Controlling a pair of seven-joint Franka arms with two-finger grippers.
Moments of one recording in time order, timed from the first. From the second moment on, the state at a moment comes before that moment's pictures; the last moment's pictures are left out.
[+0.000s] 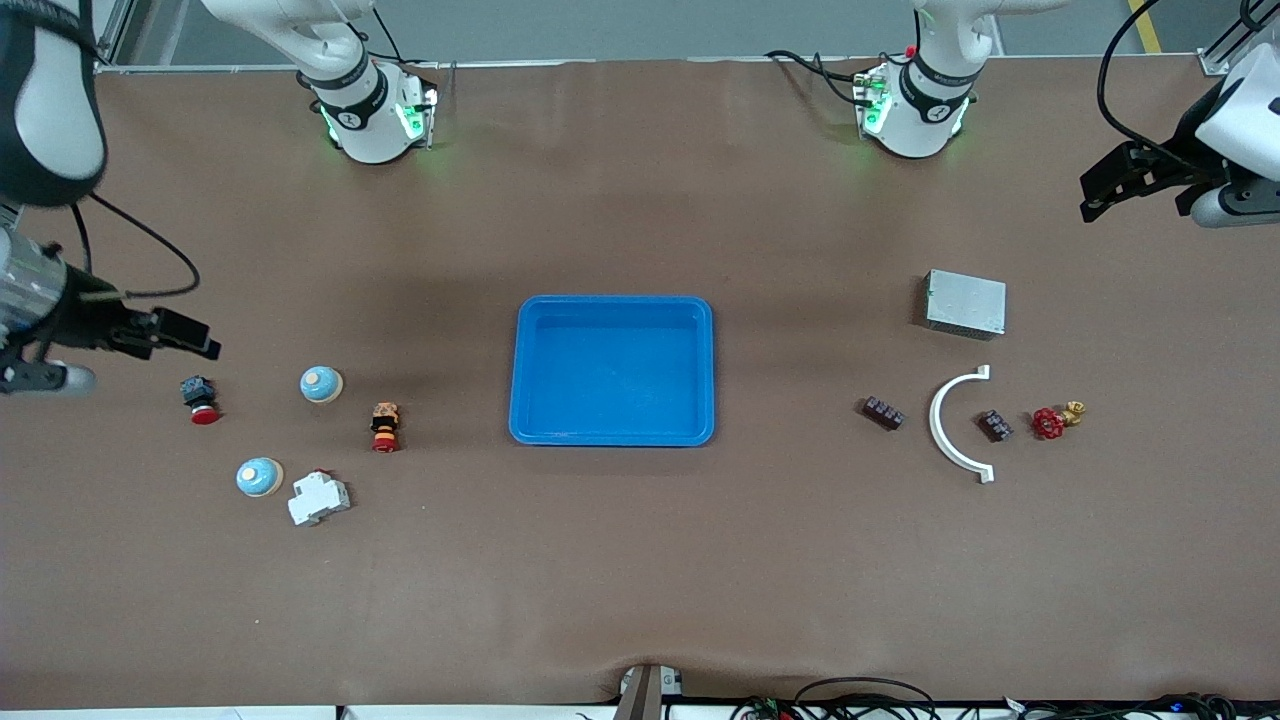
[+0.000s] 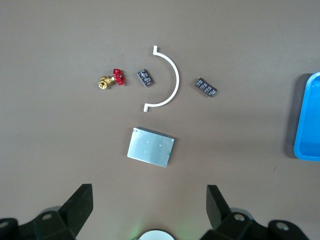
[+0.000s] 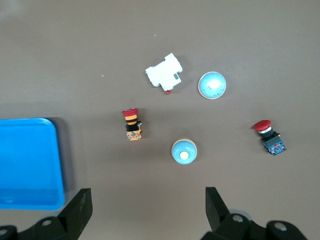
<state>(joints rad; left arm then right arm) 0.00 -0.14 -0.09 -1.67 0.04 1.51 -0.11 0.06 0.05 -0.15 -1.74 0.15 1.81 -0.06</state>
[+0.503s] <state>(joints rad) 0.01 -0.18 -0.09 -1.72 -0.01 1.55 -0.11 0.08 -0.14 -0.11 -1.84 0.07 1.80 -0.05</state>
